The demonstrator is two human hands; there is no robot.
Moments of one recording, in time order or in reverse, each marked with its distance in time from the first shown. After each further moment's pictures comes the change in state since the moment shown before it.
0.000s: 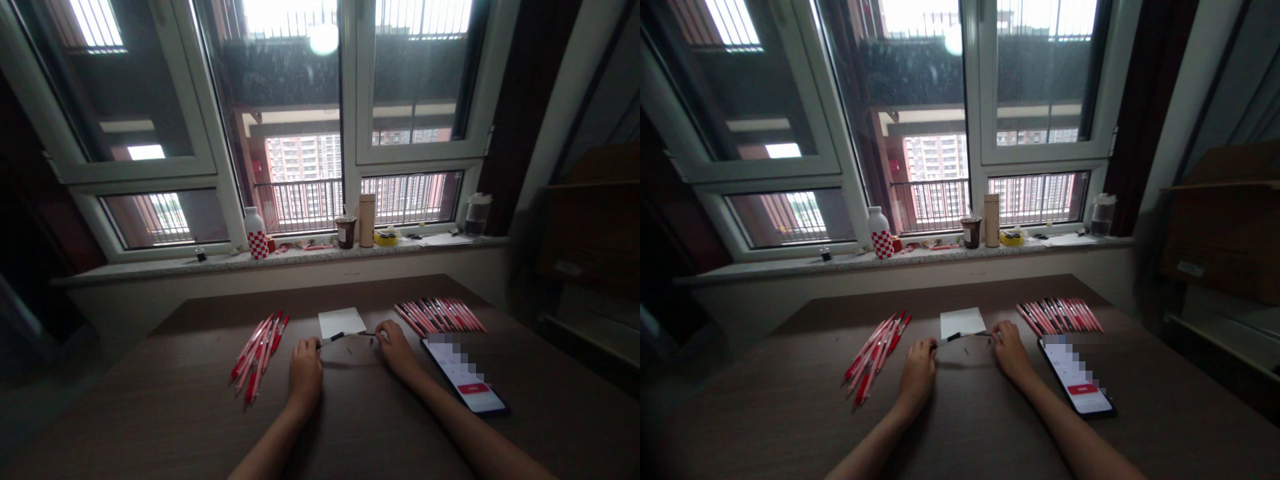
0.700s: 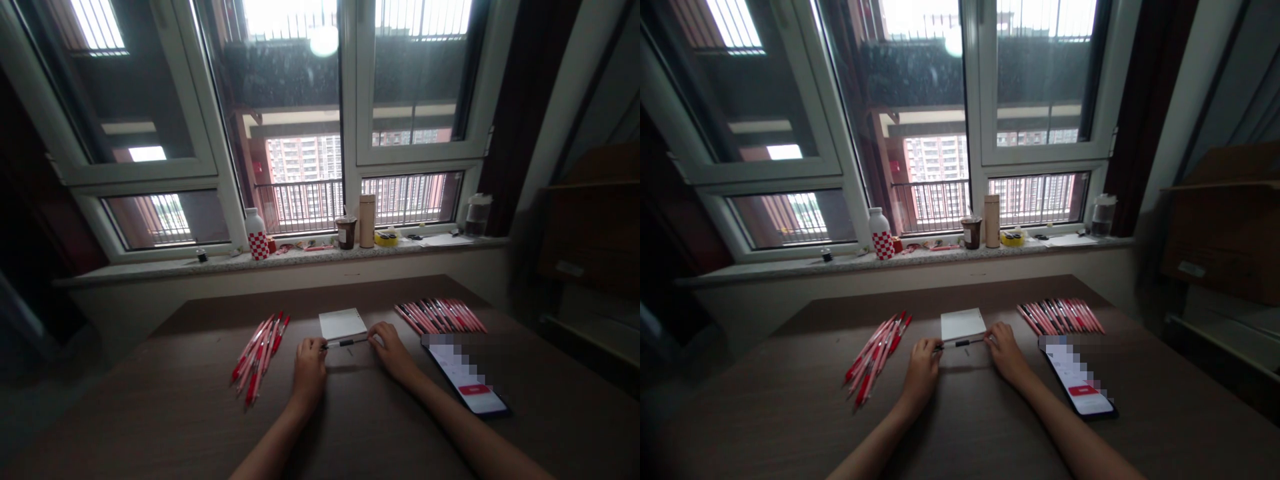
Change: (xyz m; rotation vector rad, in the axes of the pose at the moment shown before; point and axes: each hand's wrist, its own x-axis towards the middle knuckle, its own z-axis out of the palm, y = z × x) left_hand 0.001 -0.001 0.003 -0.167 0.042 0.118; right_hand -0.003 -0.002 0.005 0.035 -0.124 -0.140
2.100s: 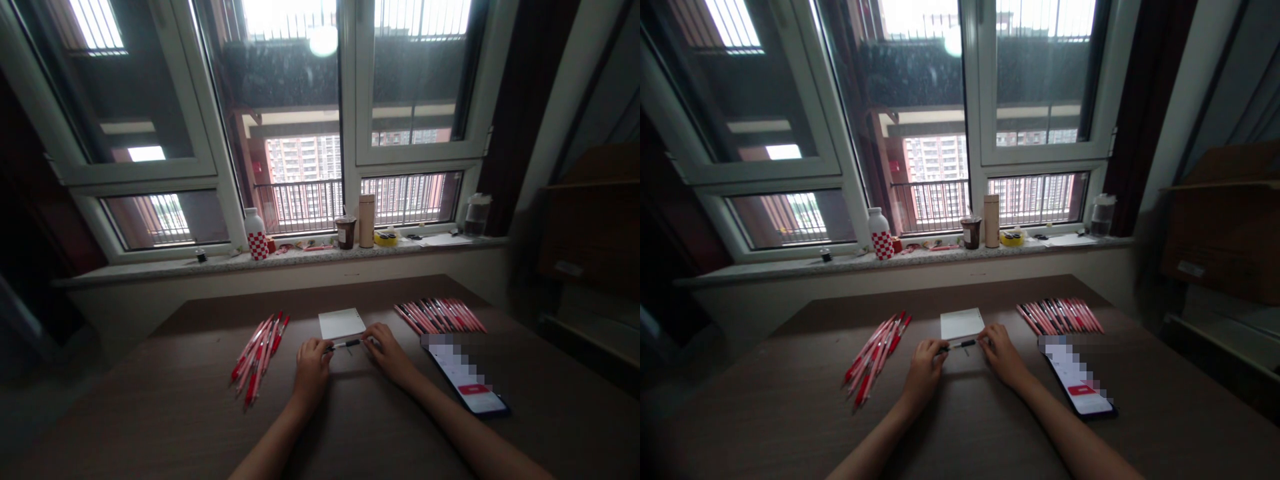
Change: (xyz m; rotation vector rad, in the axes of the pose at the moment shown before) left_hand -0.001 0.003 -0.003 -0.056 -0.036 0.078; right_hand -0.002 -0.013 -0.001 0.082 -0.026 -0.100
